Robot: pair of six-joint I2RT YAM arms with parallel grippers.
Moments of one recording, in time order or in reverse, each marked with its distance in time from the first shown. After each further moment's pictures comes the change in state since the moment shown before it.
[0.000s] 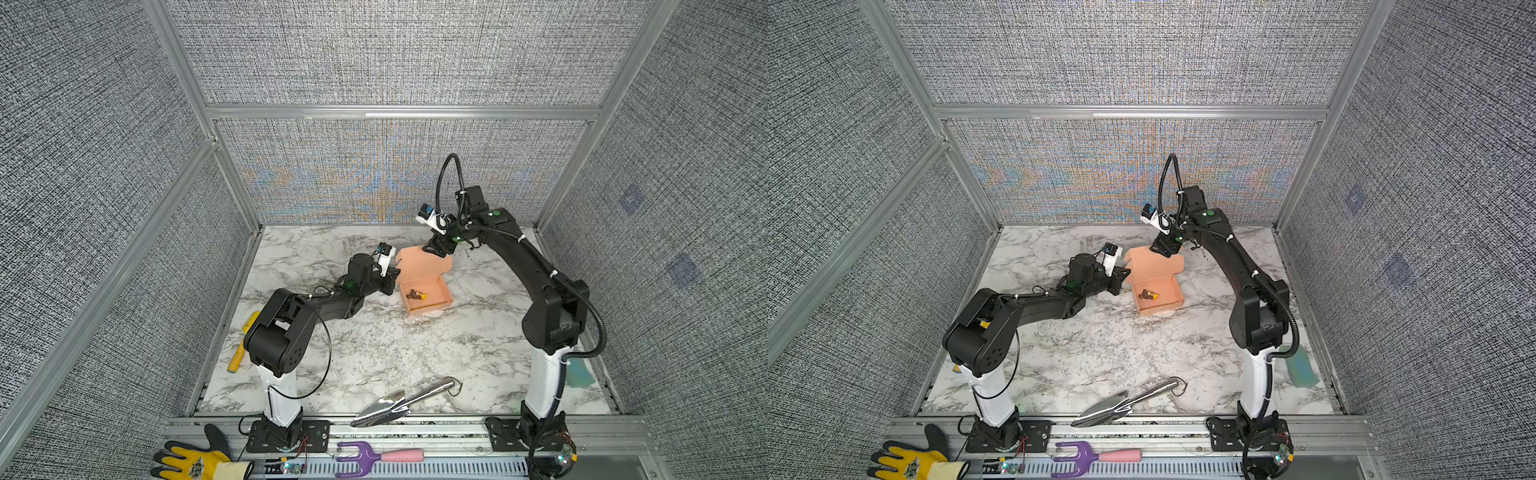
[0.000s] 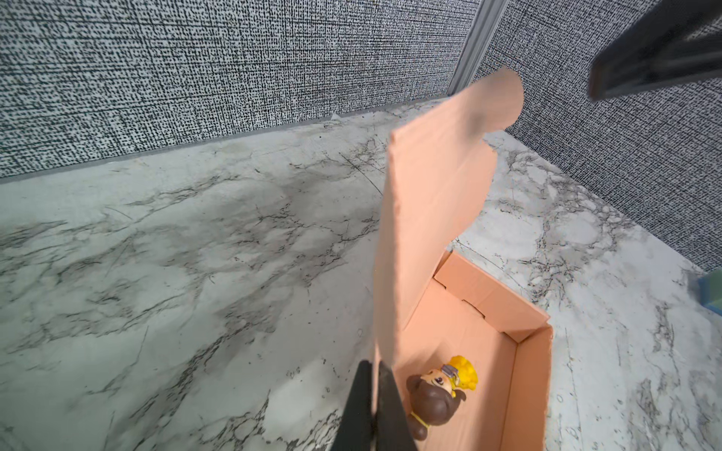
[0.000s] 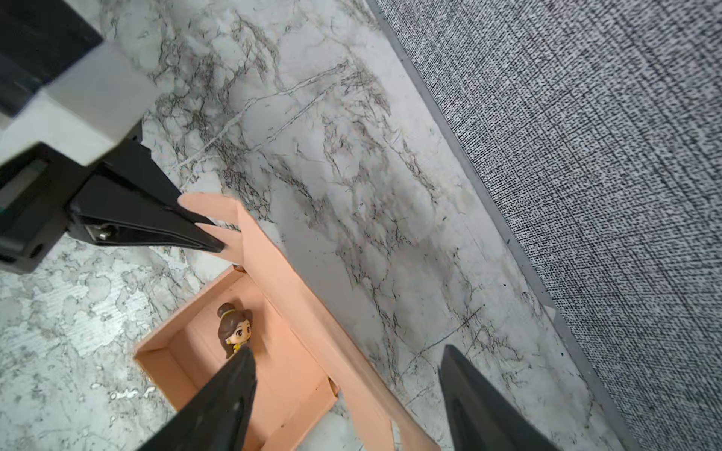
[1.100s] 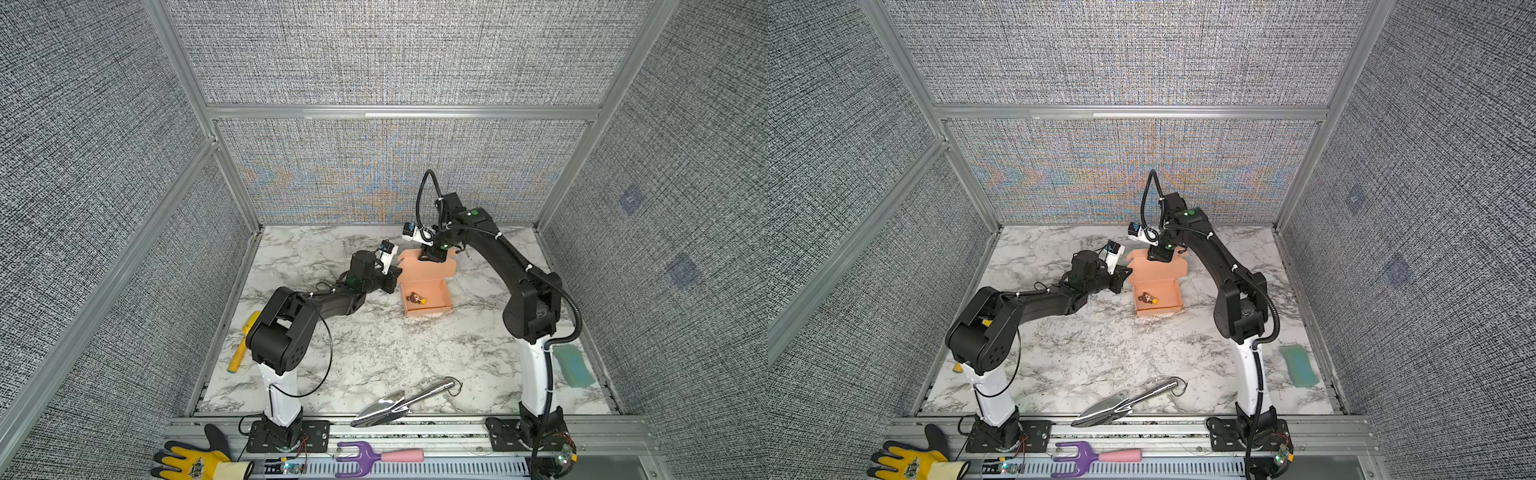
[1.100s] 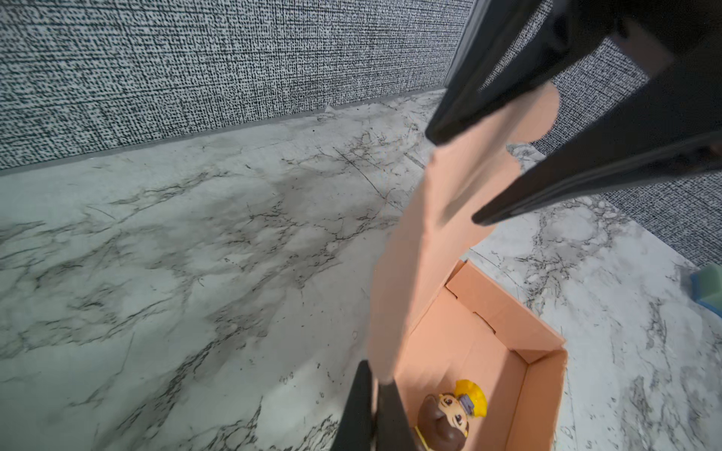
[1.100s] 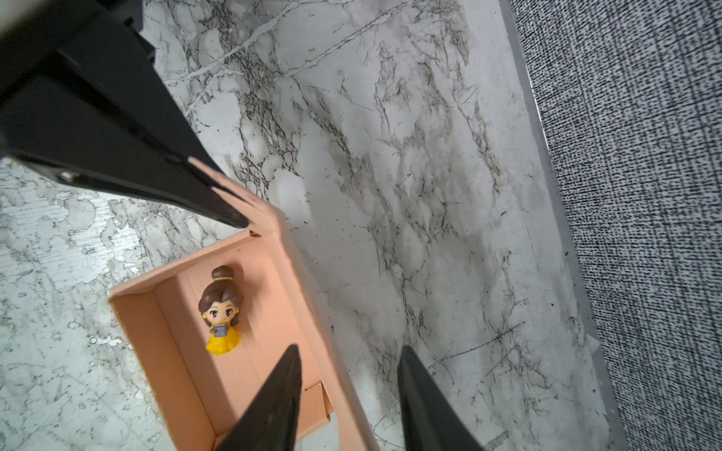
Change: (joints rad) left arm 0.000 0.018 0.056 -0.060 0.010 -0.006; right arm 0.059 0.148 0.150 -0.188 0.077 -0.161
